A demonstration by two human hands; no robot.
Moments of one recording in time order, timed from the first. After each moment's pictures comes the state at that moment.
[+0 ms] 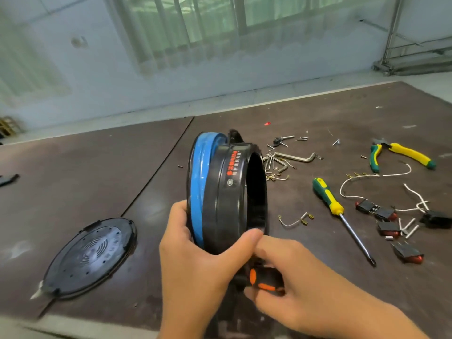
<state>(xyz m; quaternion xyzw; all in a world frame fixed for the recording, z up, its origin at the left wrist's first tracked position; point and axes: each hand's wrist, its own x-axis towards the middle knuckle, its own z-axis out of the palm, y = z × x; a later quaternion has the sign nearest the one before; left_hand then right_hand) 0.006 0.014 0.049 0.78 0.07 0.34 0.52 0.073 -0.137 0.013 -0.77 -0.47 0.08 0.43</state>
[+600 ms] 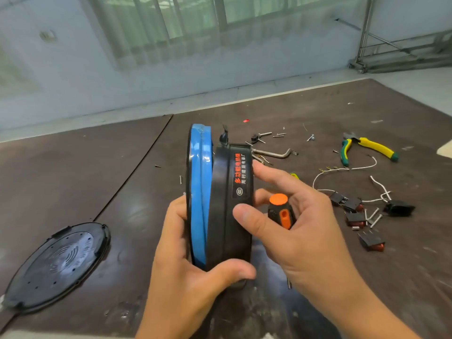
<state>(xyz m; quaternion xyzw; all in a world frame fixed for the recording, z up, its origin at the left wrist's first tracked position) 0.009 -0.001 0.039 0.77 -0.06 0.26 0.58 0.070 -0.150 0.052 -0.57 -0.25 -0.01 0.79</state>
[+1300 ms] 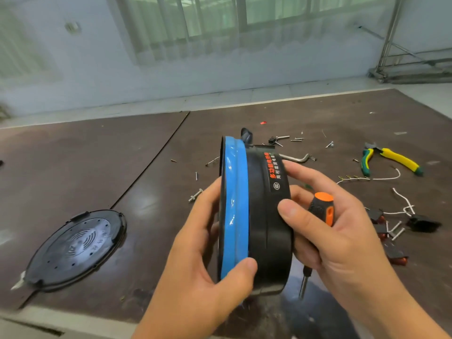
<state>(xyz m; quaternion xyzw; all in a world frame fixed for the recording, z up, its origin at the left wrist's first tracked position) -0.006 0.011 0.059 0.78 -0.14 0.20 0.58 0.071 -0.152 0.053 -0.48 -0.22 0.11 0.84</state>
